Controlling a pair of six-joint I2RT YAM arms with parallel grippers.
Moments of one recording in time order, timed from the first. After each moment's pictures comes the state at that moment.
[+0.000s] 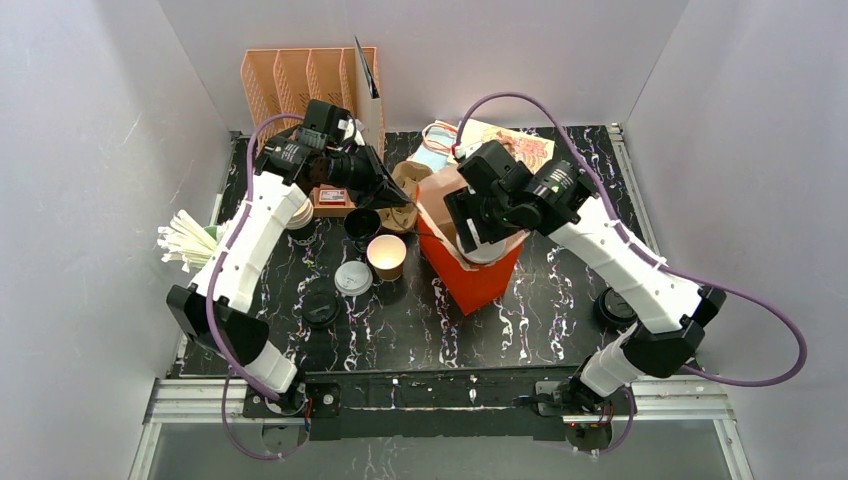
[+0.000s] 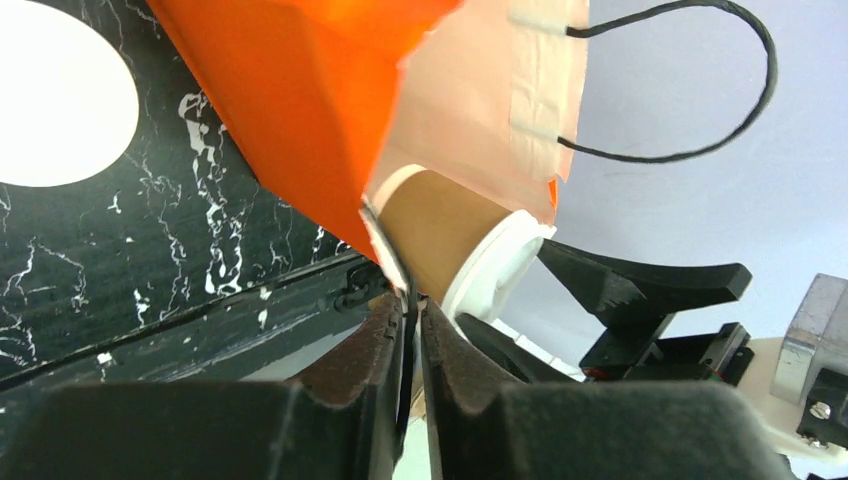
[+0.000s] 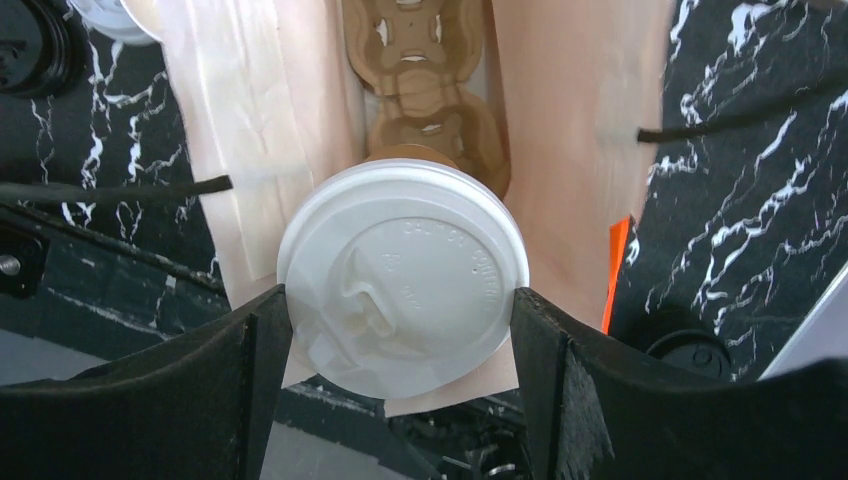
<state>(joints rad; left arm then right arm) -0.42 1.56 1.80 -1.09 0.49 -0.93 0.90 1.53 1.87 -1.34 0.25 0.33</state>
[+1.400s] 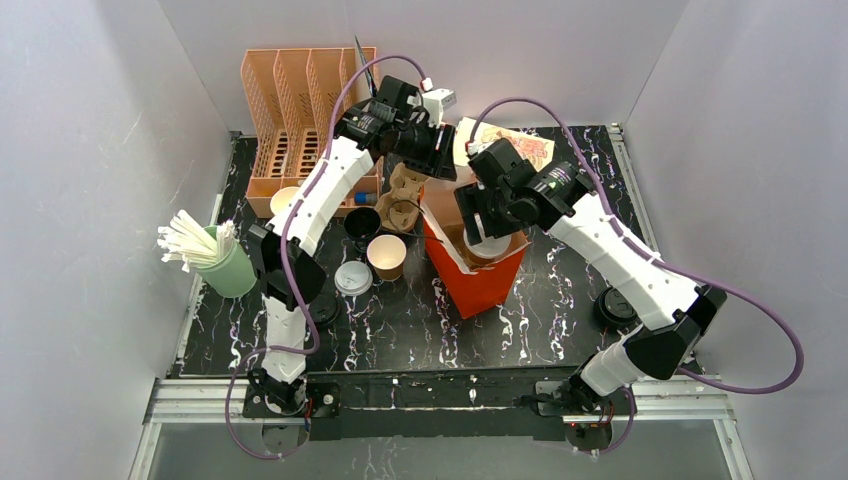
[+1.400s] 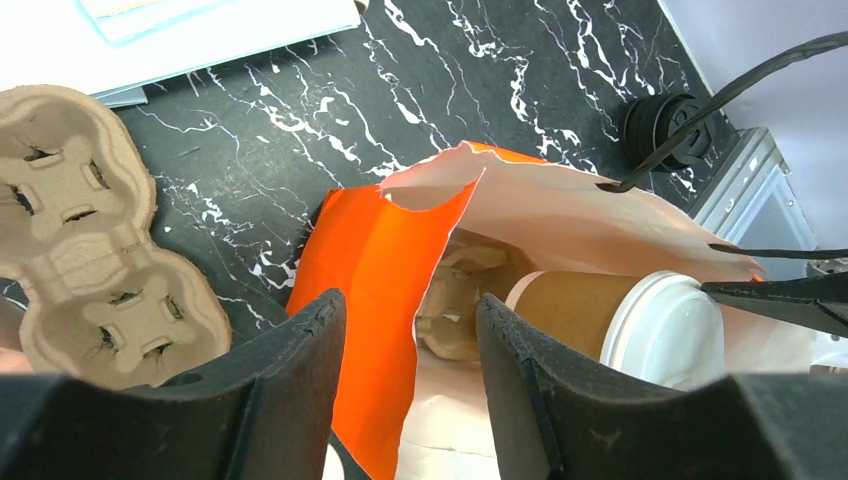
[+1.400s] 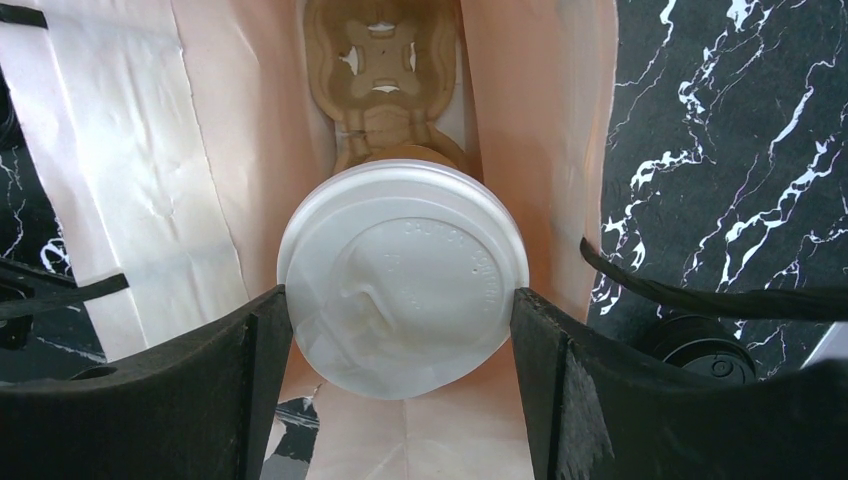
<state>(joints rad) -0.55 2.04 2.25 -0.98 0.46 -0.12 0.79 1.50 1.73 -1.24 0.22 0.34</state>
